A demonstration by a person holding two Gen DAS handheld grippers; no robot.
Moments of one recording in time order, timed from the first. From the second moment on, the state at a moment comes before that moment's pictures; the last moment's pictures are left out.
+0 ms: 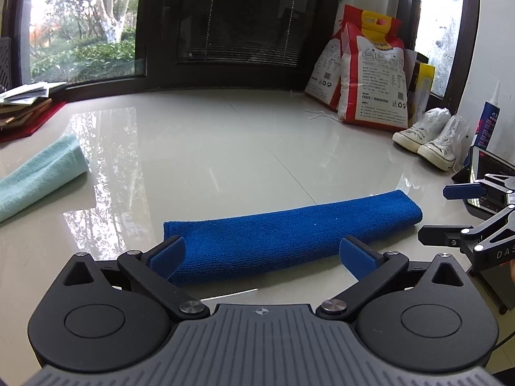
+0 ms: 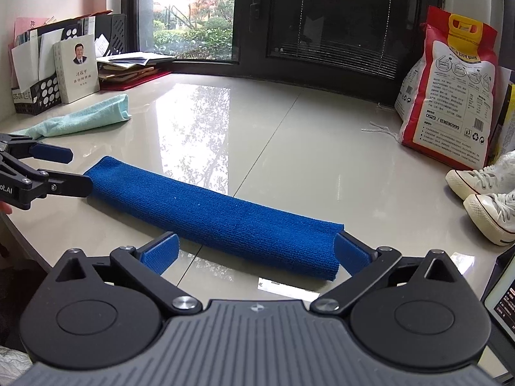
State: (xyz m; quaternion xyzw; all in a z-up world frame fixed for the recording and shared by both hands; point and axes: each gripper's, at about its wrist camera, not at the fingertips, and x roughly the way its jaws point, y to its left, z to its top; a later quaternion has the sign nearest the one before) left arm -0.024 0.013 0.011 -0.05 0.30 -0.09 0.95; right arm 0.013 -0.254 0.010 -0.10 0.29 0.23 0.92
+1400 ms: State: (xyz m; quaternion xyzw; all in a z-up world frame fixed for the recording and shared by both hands) left arm -0.024 0.007 -0.012 -0.05 0.33 -0.04 0.94; right arm 0.011 -0.239 -0.008 -0.04 0.32 0.22 0.92
